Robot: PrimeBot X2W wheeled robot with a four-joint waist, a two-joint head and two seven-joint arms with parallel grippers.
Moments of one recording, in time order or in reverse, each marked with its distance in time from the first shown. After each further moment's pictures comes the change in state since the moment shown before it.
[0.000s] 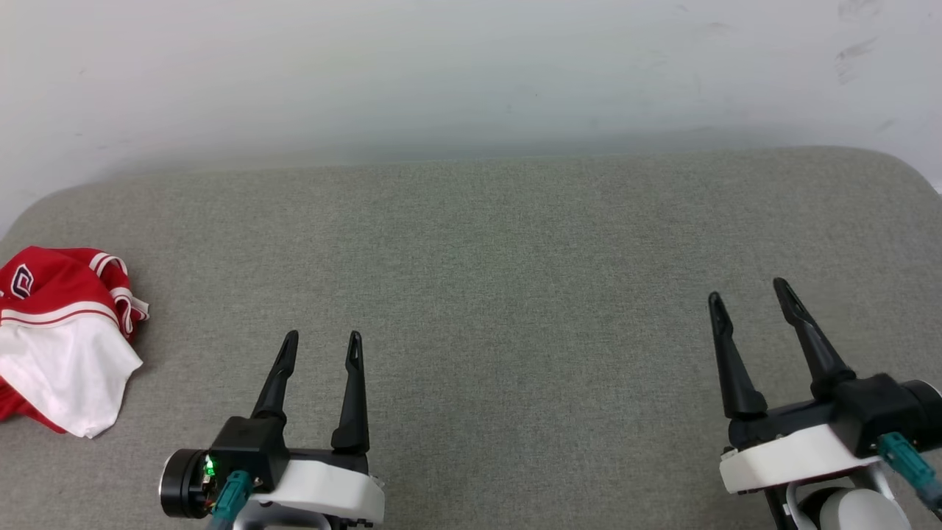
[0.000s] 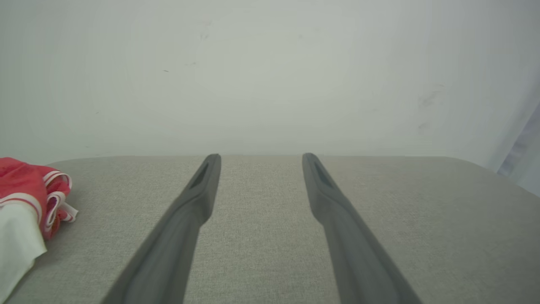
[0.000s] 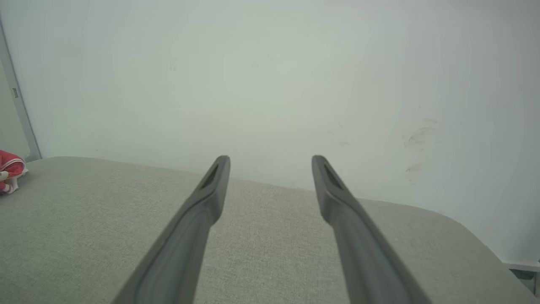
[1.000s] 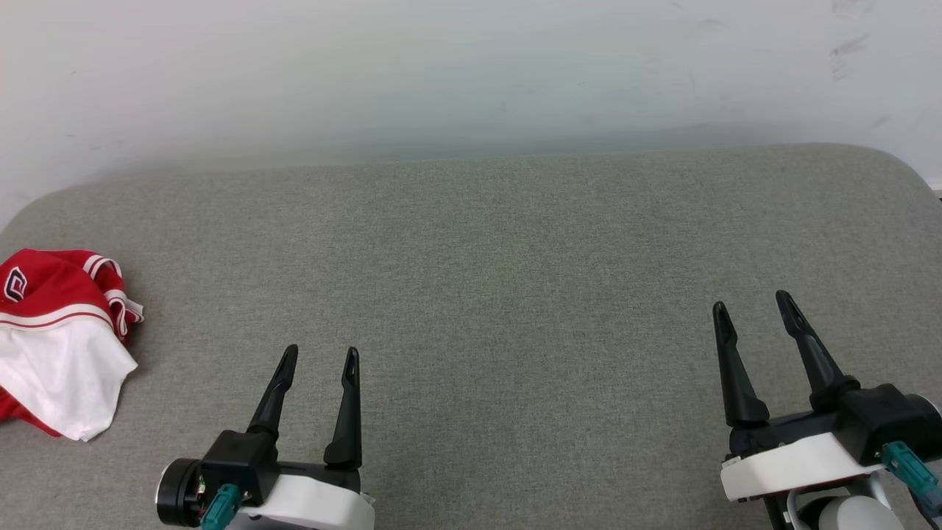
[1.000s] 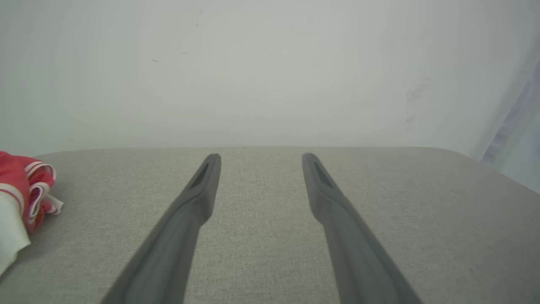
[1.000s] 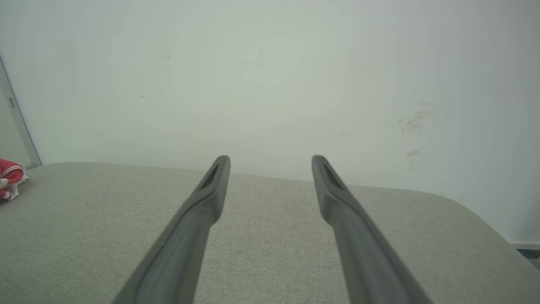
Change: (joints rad) left arm 0.025 -0.055 0.102 0.049 0.044 -0.152 -0.038; right arm 0.008 0.000 -0.010 0.043 0.058 0.000 -0.036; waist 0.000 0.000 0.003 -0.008
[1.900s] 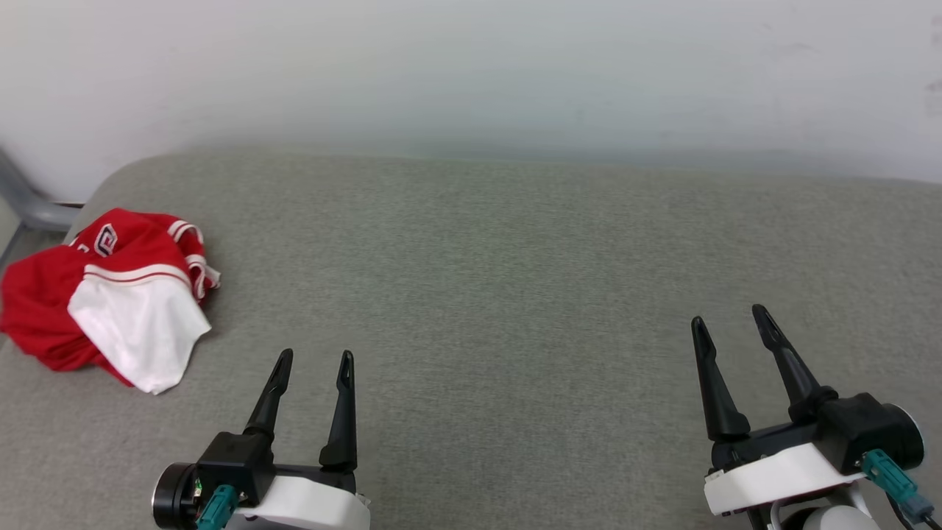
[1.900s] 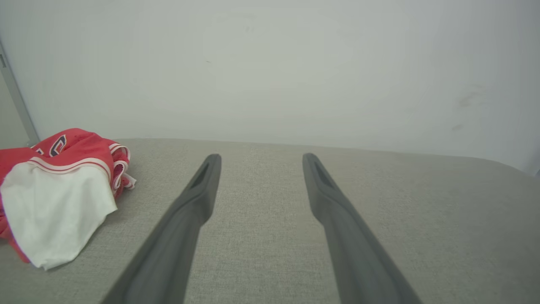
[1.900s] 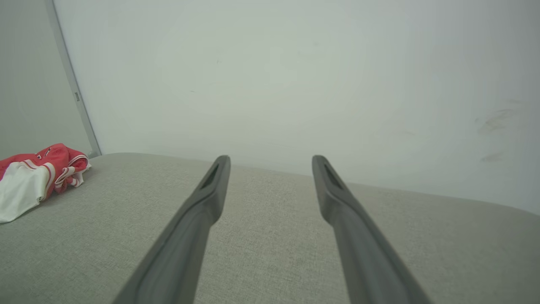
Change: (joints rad) left arm 0.001 -0.001 0.010 0.015 -0.002 0.001 0.000; right arm 0.016 0.000 0.042 0.016 0.024 0.000 0.000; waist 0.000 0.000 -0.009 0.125
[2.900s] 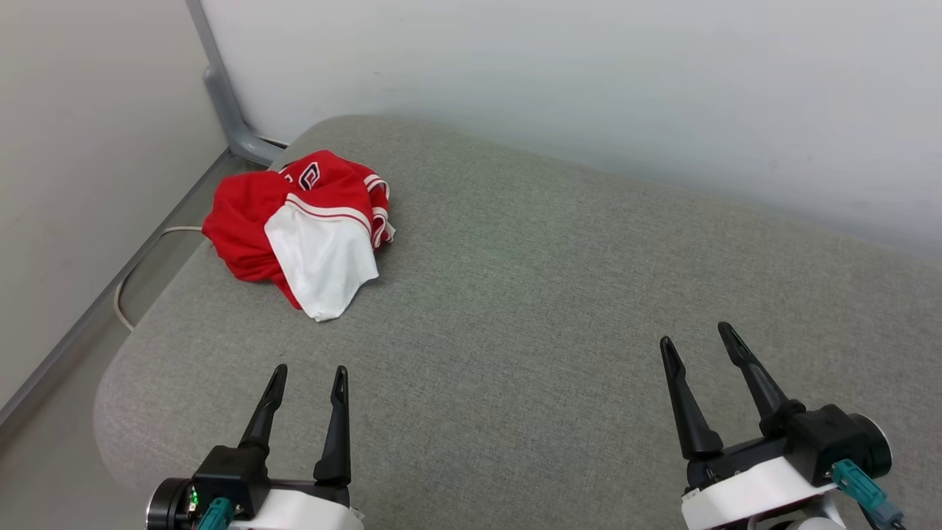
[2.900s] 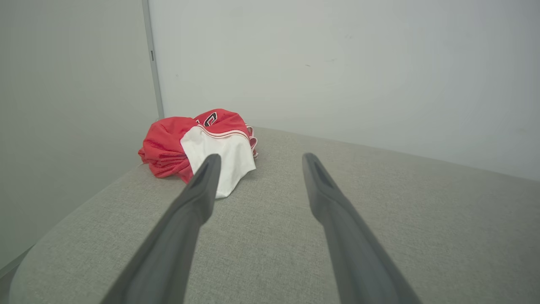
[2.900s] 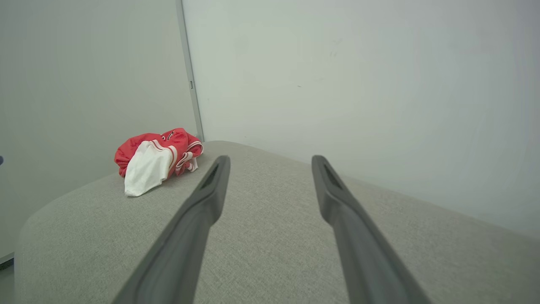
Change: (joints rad) left arm 0.031 0.000 0.019 0.002 0.012 -0.011 0.000; right arm 0.017 0.000 0.061 0.019 0.012 0.000 0.000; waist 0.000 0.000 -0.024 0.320
